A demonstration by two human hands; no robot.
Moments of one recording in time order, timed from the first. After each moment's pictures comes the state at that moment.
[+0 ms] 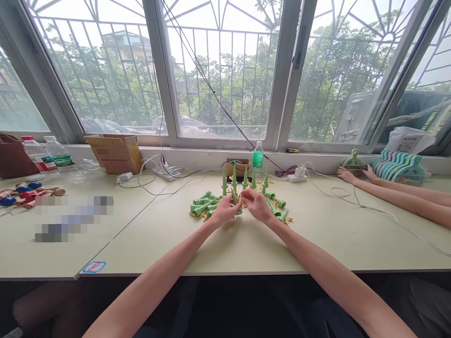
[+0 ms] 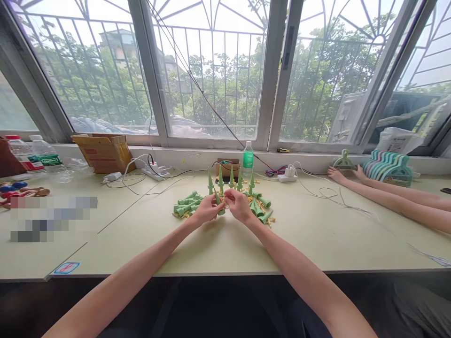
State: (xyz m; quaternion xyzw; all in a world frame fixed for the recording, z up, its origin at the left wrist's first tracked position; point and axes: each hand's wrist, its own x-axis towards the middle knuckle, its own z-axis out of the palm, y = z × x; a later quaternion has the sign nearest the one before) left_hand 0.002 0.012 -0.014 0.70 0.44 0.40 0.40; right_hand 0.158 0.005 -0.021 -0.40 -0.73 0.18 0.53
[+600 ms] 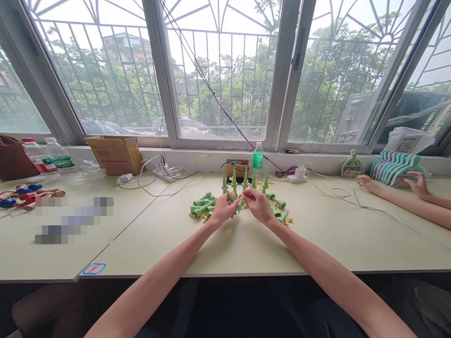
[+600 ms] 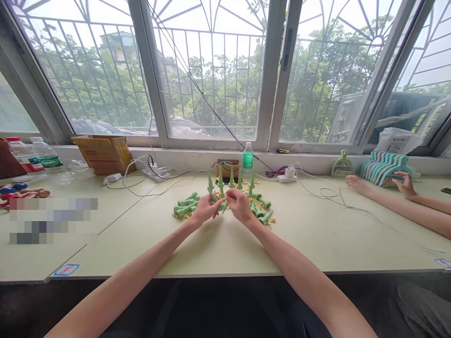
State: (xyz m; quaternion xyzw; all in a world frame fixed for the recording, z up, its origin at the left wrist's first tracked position) left_hand 0.000 0.015 -0.015 0.68 0.46 0.44 0.37; right_hand 0.159 0.007 -0.021 -0.41 -0.70 0.16 0.56
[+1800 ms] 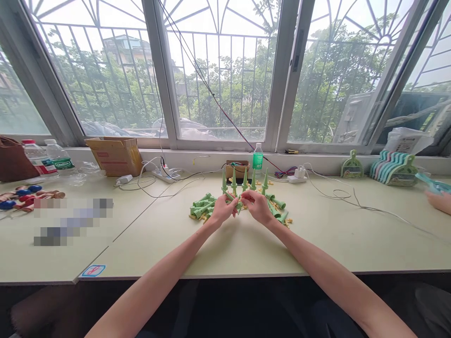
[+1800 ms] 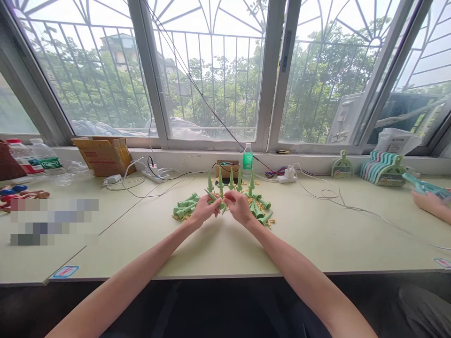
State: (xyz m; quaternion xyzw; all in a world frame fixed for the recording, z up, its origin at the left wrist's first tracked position) left_hand 0.002 0.014 -0.011 0.64 0.44 0.48 0.42; right_hand 0.157 0.009 -0.024 -0.38 -0.71 0.17 0.56
